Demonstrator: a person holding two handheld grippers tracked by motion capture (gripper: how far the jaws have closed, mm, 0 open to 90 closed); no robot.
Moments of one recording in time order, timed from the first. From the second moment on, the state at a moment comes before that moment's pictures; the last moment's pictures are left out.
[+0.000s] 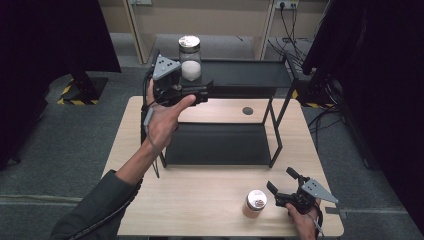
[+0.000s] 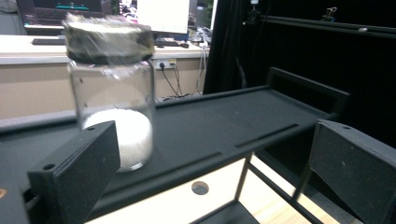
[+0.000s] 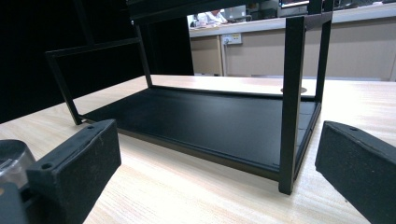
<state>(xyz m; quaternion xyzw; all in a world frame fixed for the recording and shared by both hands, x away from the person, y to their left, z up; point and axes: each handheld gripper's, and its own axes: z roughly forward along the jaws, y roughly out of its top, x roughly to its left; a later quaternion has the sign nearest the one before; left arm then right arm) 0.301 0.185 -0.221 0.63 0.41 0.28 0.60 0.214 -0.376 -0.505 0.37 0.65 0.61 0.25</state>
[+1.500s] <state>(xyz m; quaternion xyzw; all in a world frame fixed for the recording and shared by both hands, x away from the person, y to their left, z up) 0.236 0.183 -0.363 0.64 0.35 0.23 0.65 0.214 -0.376 -0.505 0.37 0.65 0.61 0.25</state>
